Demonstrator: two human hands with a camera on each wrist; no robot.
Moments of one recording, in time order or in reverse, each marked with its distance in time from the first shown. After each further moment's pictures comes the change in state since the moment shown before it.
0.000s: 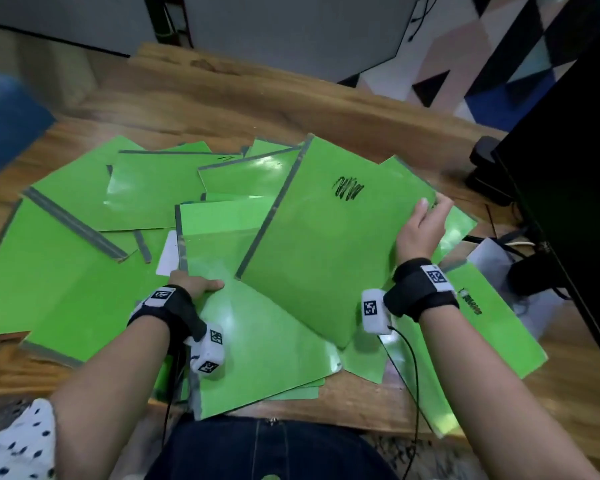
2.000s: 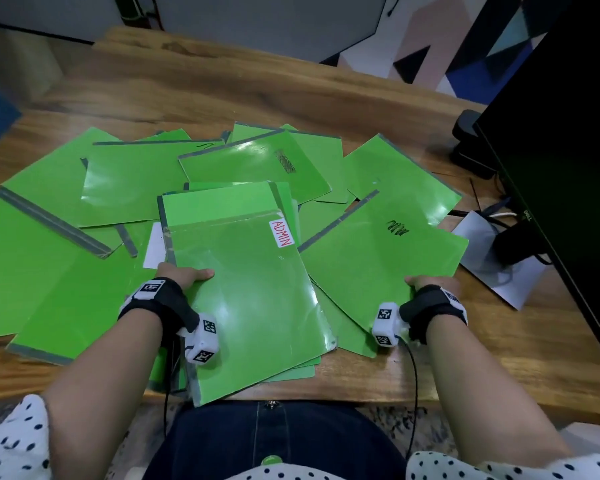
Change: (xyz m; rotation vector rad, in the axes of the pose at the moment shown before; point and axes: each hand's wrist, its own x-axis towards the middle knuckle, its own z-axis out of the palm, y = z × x) left_hand -0.001 -0.002 0.002 0.019 0.015 0.003; right_hand -0.025 0.103 -0.087 -0.699 -0.638 0.759
